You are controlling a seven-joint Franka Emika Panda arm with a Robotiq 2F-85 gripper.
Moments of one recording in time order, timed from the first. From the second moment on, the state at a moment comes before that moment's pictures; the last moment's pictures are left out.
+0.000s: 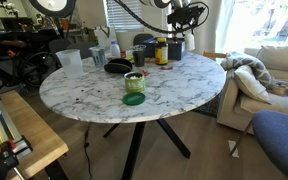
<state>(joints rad) -0.43 1.28 0.10 -0.44 0.12 2.33 -0.80</state>
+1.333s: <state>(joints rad) -0.72 1.17 0.23 -0.42 0.27 1.77 -1.47</state>
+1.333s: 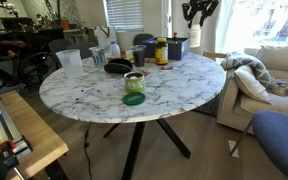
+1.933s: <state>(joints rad) -0.82 1.16 0.24 -0.42 0.29 1.45 -1.75</state>
